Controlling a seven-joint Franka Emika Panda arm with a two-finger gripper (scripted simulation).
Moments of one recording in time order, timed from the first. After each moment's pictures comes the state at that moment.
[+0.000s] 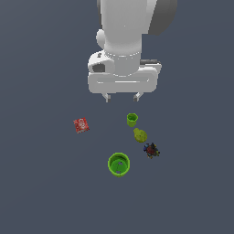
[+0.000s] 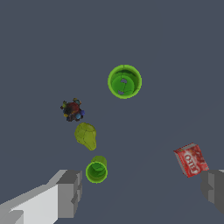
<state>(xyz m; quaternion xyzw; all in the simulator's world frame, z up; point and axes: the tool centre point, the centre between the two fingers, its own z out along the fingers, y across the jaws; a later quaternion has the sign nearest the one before) 0.001 0.018 0.327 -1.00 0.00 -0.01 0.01</state>
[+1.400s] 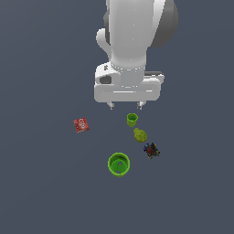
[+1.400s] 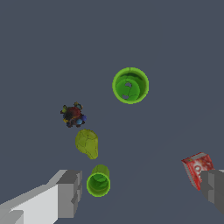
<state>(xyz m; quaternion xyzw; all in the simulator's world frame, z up) 0.013 0.032 0.300 -1.00 -0.01 -0.02 0.01</state>
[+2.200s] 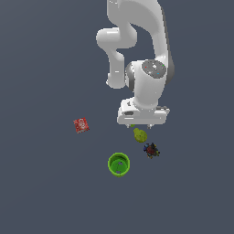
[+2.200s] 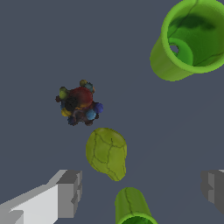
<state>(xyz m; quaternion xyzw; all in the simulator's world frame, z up) -0.006 0.102 0.149 -1.00 0.00 0.00 0.00</state>
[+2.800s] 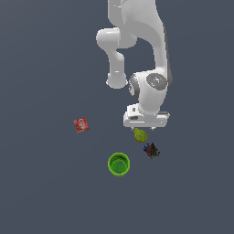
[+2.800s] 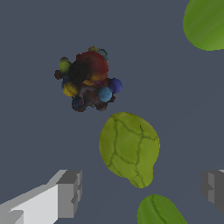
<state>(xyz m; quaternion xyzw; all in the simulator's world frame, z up) -0.030 0.130 0.093 -1.00 0.01 0.00 0.00</state>
